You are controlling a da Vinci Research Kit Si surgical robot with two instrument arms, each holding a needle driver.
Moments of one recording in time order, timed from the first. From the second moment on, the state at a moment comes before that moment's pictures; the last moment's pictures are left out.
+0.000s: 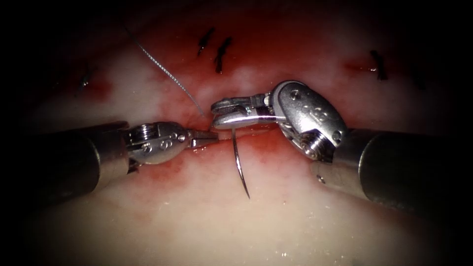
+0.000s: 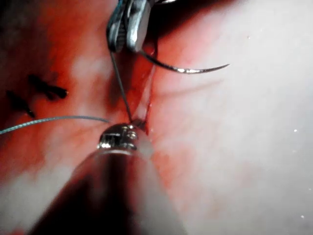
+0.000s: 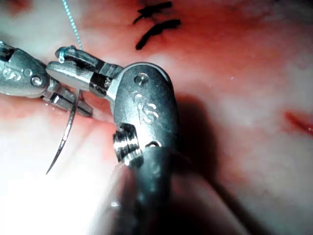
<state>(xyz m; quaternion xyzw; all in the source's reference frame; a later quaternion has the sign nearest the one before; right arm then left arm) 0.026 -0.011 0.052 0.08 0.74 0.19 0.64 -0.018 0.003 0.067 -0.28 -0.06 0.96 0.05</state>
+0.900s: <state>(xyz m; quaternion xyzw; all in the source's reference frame) 0.031 -0.009 0.058 -0.07 0.69 0.12 0.71 -0.017 0.001 0.066 -0.19 -0.09 0.98 0.05</state>
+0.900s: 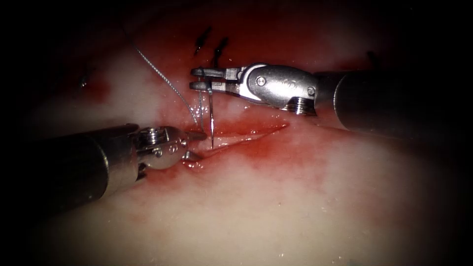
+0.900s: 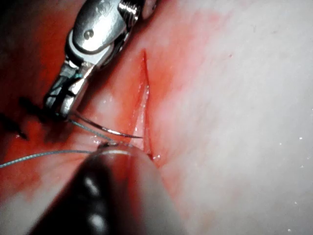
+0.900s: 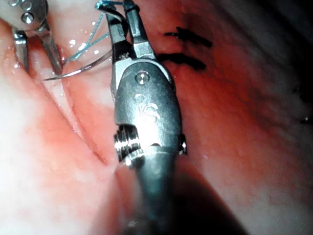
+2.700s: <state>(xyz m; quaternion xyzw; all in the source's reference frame) 0.033 -0.013 0.057 -0.17 0.70 0.10 0.69 -0.016 0.001 0.066 -0.26 -0.10 0.96 0.08</state>
